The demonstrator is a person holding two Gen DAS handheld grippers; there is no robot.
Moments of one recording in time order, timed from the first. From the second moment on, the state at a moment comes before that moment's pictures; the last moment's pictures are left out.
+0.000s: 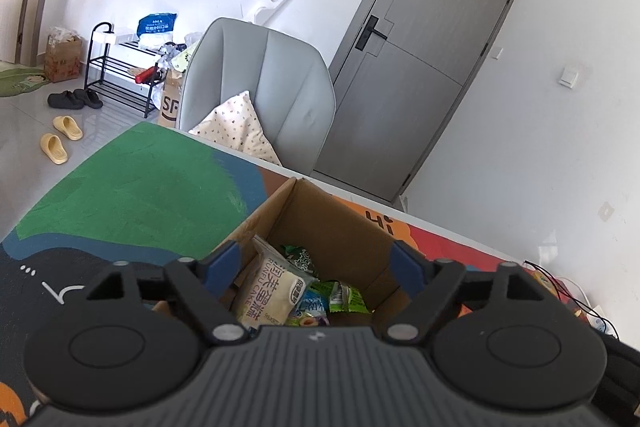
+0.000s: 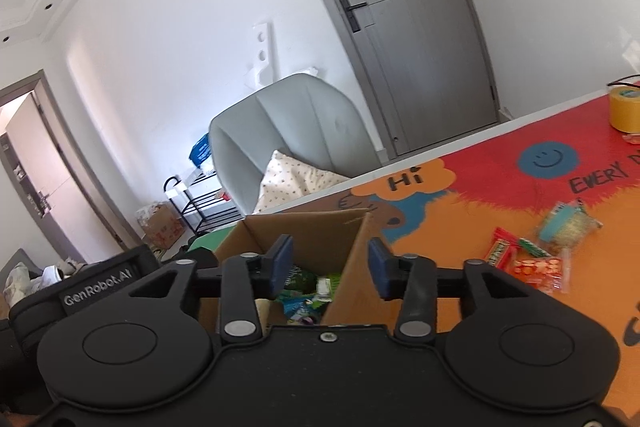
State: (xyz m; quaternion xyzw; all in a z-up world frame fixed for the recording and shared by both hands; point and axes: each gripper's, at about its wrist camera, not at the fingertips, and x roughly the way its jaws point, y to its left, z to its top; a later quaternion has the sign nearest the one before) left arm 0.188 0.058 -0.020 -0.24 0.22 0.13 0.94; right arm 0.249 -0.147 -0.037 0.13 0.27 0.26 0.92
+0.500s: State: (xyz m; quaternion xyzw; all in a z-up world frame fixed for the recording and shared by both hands) left arm 0.176 0.018 -0.026 -0.21 0.24 0.16 0.93; right arm 0.233 -0.194 -0.045 0.14 0.27 0.22 0.93
